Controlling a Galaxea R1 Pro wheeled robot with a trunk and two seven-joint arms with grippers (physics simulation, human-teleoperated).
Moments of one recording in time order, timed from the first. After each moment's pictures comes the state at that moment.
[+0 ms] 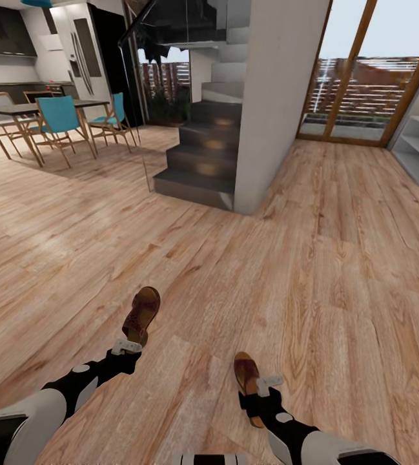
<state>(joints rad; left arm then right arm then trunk) -0.81 0.15 0.08 -0.06 -0.15 -0.18 -0.45 -0.69 0.12 0.07 0.06 0.07 -0.29 -0.04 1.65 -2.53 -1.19</state>
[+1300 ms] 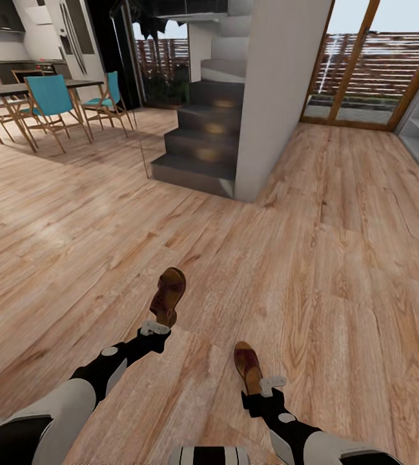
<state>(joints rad) -0.81 0.02 0.08 -0.23 -0.15 -0.19 -0.50 -0.69 0.11 0.06 0.06 0.05 -0.30 -0.04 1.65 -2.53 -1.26</state>
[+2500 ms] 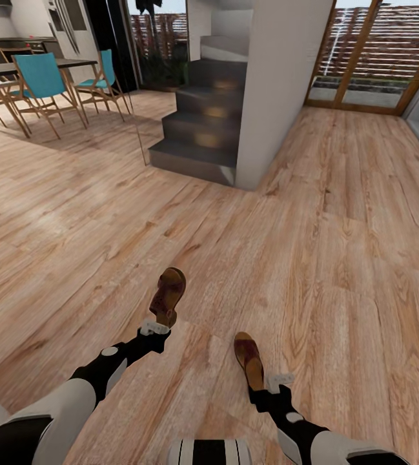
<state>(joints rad) -0.81 0.02 0.08 -0.23 -0.15 -0.19 -0.50 -0.69 0.08 0.06 0.06 0.04 -0.36 -0.04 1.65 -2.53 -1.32</state>
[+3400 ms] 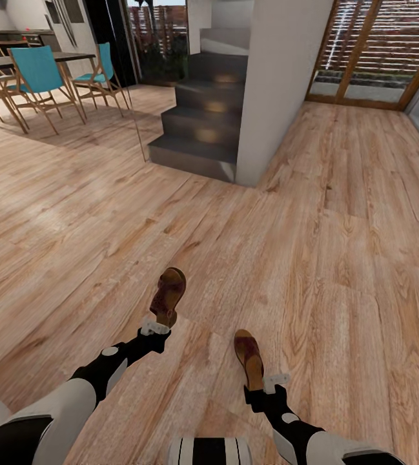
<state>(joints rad) -0.81 0.02 0.08 -0.23 -0.15 -0.19 -0.50 -0.69 0.10 0.06 0.06 0.04 -0.36 -0.04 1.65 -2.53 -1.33</state>
